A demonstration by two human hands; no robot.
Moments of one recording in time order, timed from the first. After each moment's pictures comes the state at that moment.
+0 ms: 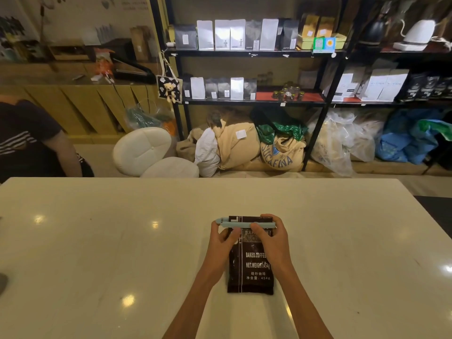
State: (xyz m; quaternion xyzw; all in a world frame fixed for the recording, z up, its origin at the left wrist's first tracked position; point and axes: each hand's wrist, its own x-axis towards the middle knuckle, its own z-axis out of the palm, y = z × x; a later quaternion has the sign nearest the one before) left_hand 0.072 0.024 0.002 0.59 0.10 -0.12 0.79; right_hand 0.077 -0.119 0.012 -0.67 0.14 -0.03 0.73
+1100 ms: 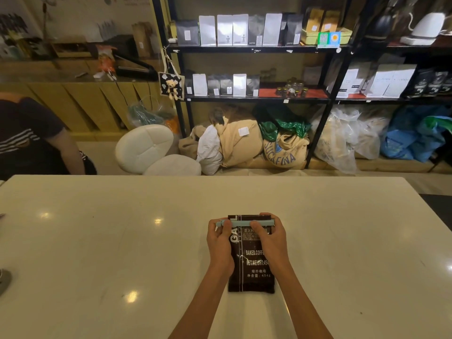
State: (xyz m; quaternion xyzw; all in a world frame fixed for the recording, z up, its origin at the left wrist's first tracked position) left_hand 0.086 0.008 -0.005 0.48 0.24 0.01 0.84; right_hand 0.085 -0.112 0.005 -0.66 0.16 -0.02 0.73
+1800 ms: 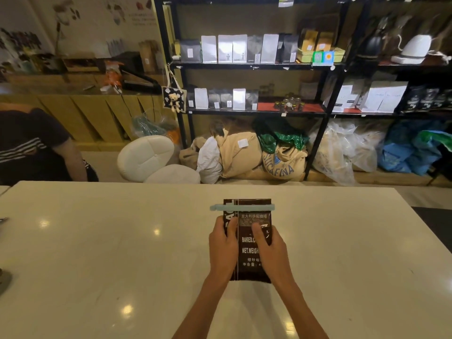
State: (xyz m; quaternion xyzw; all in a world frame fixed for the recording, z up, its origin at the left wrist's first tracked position) left_hand 0.064 -0.011 0.045 0.74 0.11 0.09 0.66; right_hand 0.055 -0.125 0.041 -0.76 0.10 -0.01 0.64
